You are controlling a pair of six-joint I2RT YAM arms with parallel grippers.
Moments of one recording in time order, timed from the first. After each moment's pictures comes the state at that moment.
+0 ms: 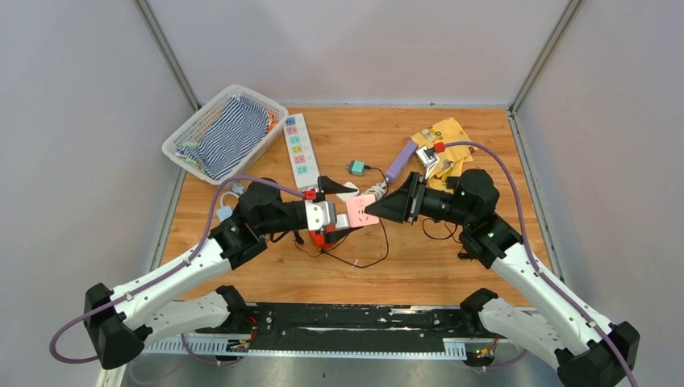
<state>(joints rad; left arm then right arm) -0.85 0.94 0.79 0.14 0.53 0.44 0.58 0.85 0.77 0.05 -0.70 0.95</state>
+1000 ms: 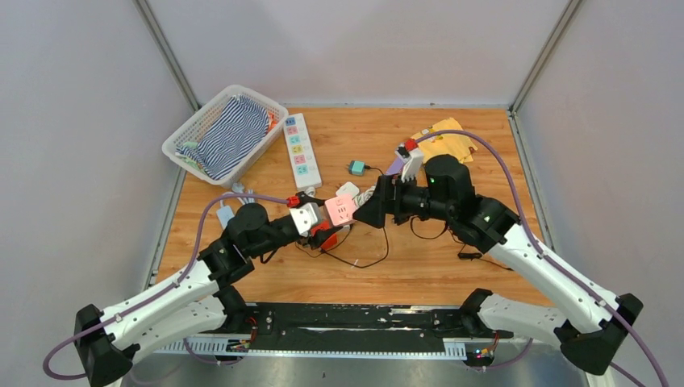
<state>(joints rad) -0.86 0.75 0.57 0.12 0.25 0.29 0.76 0.98 1.05 -0.48 -0.33 0.59</state>
